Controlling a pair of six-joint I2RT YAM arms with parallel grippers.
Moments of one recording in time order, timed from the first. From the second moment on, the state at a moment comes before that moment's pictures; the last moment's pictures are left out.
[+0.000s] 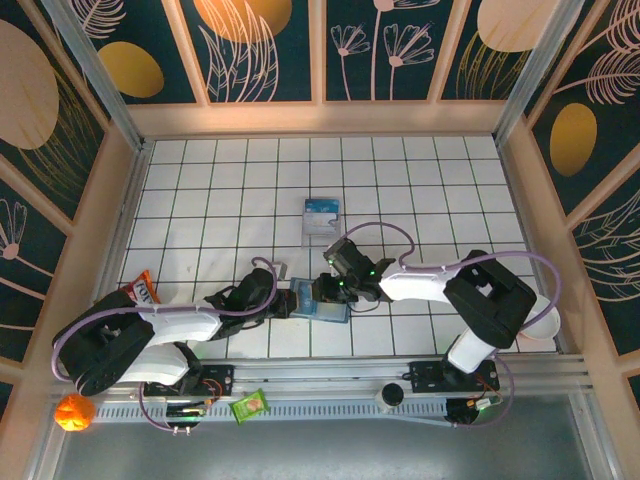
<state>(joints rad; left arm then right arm) -0.85 1.33 0.30 0.26 0.08 -0.79 0.91 1.62 0.73 -0.06 -0.27 0.83</state>
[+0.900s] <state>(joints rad) -0.85 1.33 0.30 0.27 0.10 -0.80 0.86 1.61 0.67 0.03 -0.34 0.89</state>
